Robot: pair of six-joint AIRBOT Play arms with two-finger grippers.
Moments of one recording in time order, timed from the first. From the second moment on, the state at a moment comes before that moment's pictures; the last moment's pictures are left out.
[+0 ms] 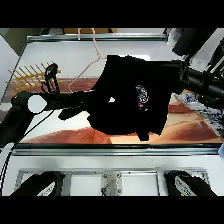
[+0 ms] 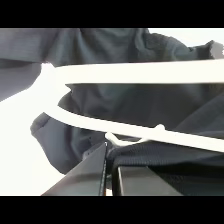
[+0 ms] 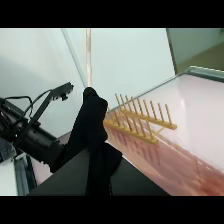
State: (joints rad) left arm -0.31 -1.01 1.04 1.33 -0.95 -1.95; right arm -0.13 -1.02 1.06 0.13 1.22 0.32
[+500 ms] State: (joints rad) left arm -0.30 -1.01 1.04 1.29 -0.91 -1.93; right arm -0.13 -1.01 1.06 0.25 1.20 0.35
